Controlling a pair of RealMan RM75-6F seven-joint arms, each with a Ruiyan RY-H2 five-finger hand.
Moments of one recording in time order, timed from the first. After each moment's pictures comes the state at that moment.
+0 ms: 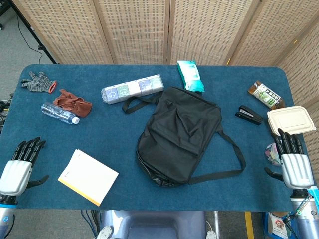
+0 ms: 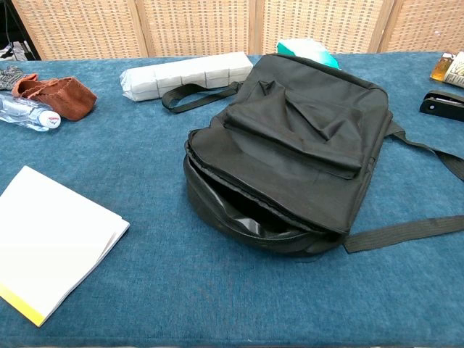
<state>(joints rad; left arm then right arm) -0.13 -1.24 0.02 -1.46 1.59 1.49 -0.02 0.15 -1.19 0.10 -1.52 -1.47 1.47 -0.09</state>
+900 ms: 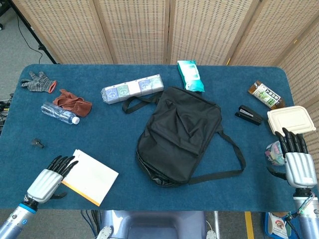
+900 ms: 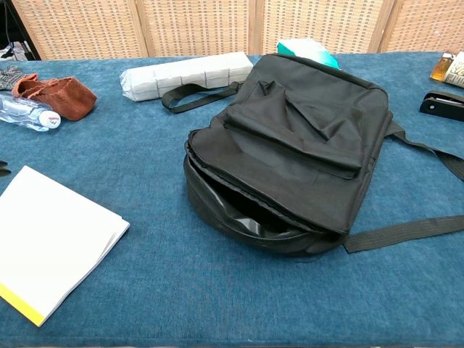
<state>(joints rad) -0.22 -1.31 0.15 -1.34 1.74 1.30 -0.02 0.15 -1.17 0.12 -1.54 -1.43 1.45 -0.06</state>
